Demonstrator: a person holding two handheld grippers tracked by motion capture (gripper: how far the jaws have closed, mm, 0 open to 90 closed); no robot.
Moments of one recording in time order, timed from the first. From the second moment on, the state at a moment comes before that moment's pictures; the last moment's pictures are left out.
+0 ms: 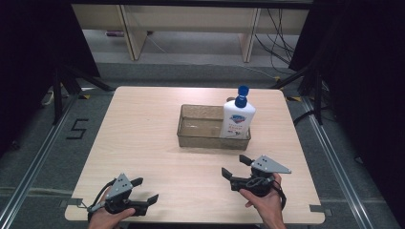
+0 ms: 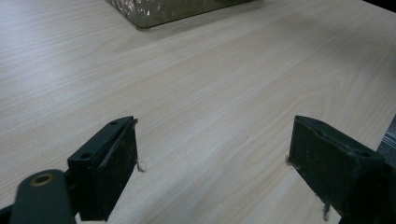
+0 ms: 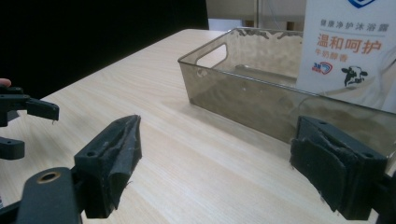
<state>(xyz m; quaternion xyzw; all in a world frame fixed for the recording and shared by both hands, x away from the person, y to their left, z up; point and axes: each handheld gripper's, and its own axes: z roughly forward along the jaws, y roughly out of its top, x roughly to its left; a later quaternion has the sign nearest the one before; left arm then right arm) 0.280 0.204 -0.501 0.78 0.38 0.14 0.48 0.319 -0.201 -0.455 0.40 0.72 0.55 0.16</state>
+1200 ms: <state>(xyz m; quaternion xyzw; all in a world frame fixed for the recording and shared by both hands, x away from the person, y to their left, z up) 0.280 0.203 -0.502 0.78 0.39 0.14 0.48 0.296 -0.211 -0.477 0.40 0.74 0.53 0.14</state>
